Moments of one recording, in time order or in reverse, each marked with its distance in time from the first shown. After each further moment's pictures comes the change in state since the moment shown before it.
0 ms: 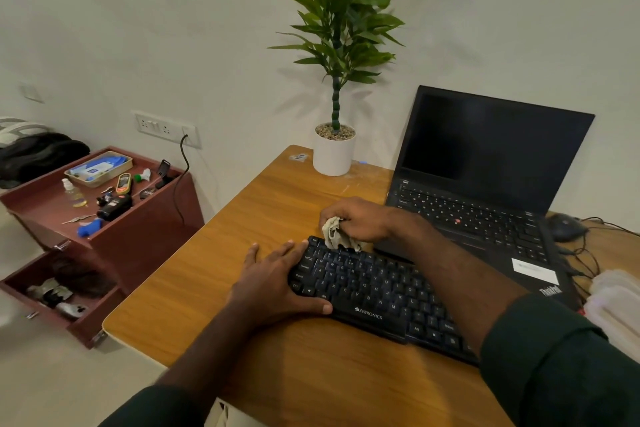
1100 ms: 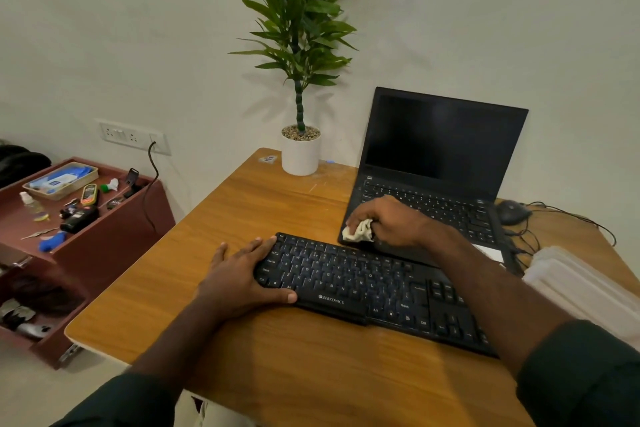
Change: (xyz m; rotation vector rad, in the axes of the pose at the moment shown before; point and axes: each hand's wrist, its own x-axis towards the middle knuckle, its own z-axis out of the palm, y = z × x) left_hand -0.002 0.000 -0.001 -0.043 -0.026 -0.014; right_hand -0.101 0.055 -0.012 -0.038 0.256 0.119
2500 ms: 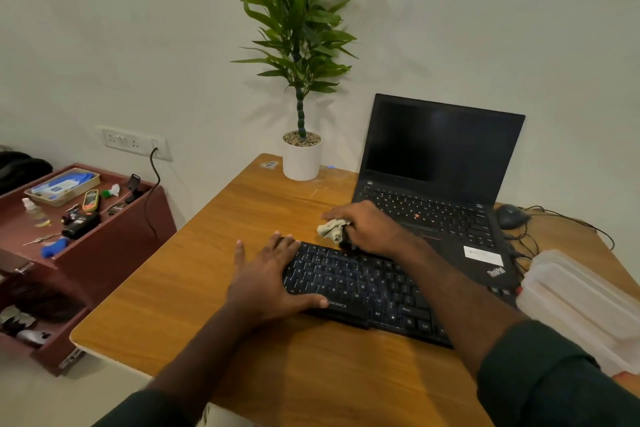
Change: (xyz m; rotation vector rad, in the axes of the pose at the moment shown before) left_hand -0.001 0.047 0.000 0.139 0.099 0.081; right_hand 0.015 -0.033 0.025 0.068 0.105 -0.015
